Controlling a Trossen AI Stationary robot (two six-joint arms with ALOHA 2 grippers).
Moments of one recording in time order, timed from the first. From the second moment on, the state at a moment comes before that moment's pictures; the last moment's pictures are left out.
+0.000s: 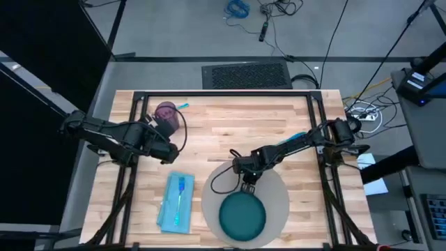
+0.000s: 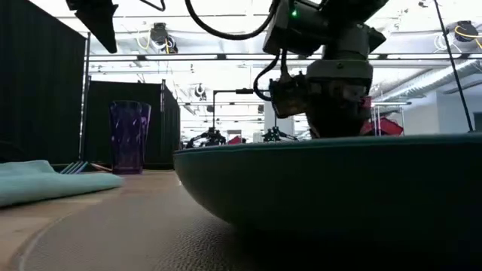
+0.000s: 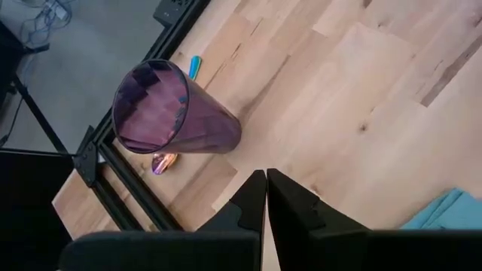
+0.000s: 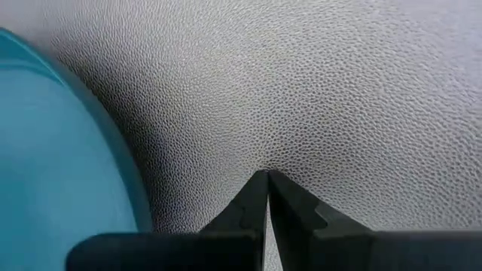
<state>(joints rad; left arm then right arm) -0.25 1.28 1.31 -1.55 -0.59 -0.86 0.15 1.87 1.11 -0.49 -0.19 0.53</state>
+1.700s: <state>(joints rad) -0.25 1.28 1.31 -1.55 -0.55 -0.86 0.06 2.01 1.30 -0.60 -0.20 0.37</state>
